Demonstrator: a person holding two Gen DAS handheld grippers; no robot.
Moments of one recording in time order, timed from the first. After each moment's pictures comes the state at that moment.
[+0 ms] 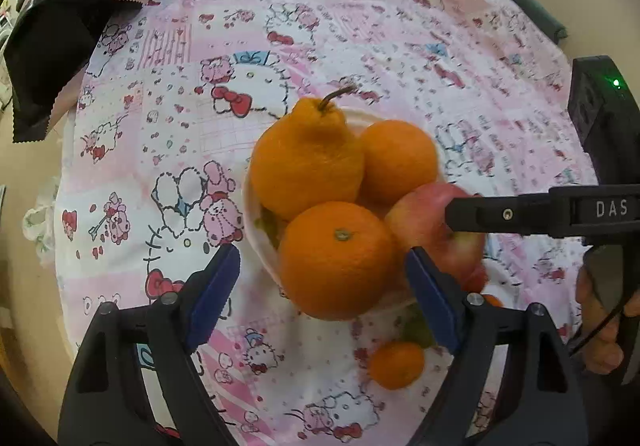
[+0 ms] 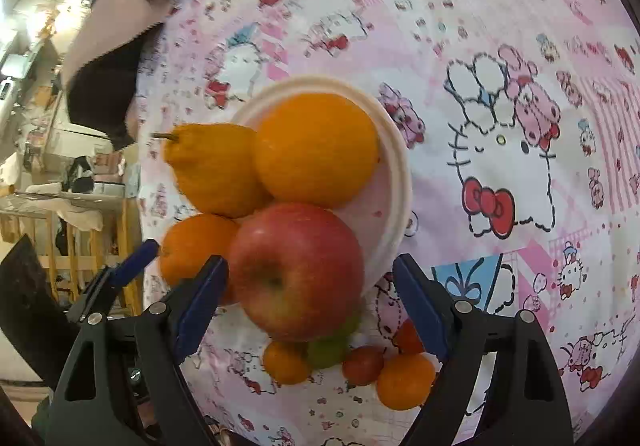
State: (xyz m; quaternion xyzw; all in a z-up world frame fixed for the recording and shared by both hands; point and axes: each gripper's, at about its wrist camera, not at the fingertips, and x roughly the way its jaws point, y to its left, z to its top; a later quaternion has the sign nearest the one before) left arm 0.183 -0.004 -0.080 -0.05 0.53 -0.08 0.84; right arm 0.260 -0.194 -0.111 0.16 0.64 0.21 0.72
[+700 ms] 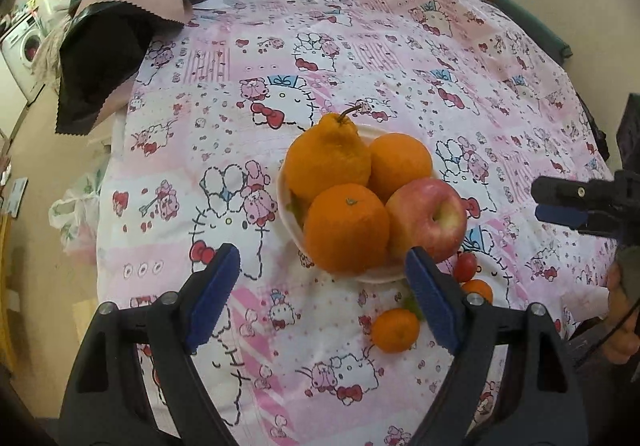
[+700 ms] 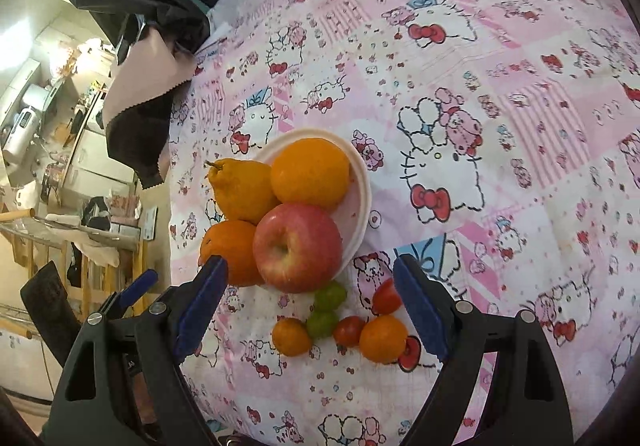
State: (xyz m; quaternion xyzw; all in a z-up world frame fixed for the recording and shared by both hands) left arm 0.133 0.006 -0.043 -0.05 0.49 -0.03 0.87; right arm 0.204 -0.254 -0.057 0.21 0.56 0.19 0.78
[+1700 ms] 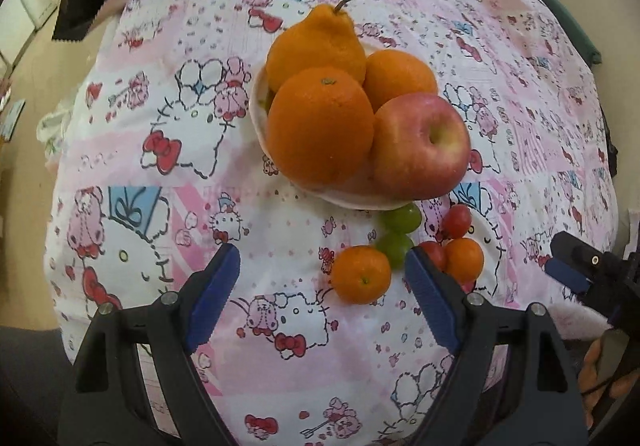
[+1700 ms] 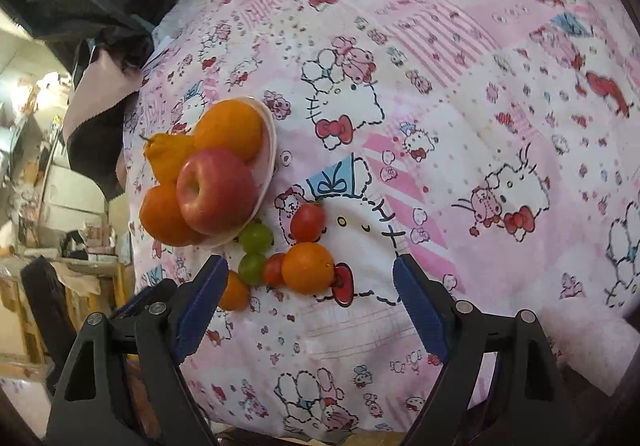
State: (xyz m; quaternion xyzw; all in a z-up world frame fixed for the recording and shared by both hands) left arm 0.118 -0.023 -0.096 -0.12 0.58 0.00 0.80; right arm 0.146 -0.302 -0.097 0.26 0.59 0.10 0.76
